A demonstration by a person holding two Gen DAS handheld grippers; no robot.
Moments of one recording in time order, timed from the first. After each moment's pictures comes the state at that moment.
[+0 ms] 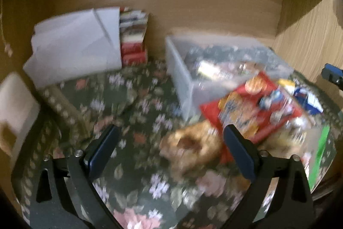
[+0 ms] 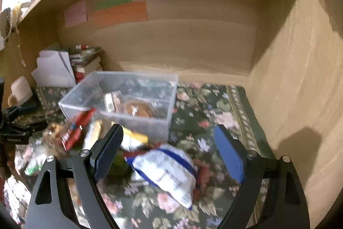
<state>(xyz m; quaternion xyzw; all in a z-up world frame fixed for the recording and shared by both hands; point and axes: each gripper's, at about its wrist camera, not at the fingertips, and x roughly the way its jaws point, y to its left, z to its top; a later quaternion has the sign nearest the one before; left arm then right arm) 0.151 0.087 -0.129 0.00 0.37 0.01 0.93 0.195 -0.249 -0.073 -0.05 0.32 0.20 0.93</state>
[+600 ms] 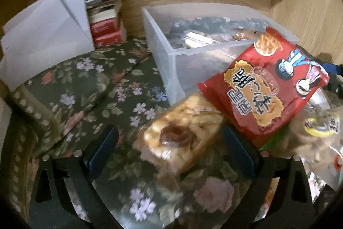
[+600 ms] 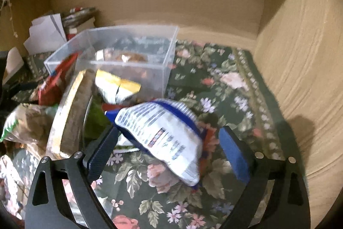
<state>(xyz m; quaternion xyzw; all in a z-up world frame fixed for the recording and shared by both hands) 0.193 0.065 -0.172 0.04 0.43 -0.04 0.90 0.204 -0.248 -0.126 -0.08 0.40 0.20 0.89</state>
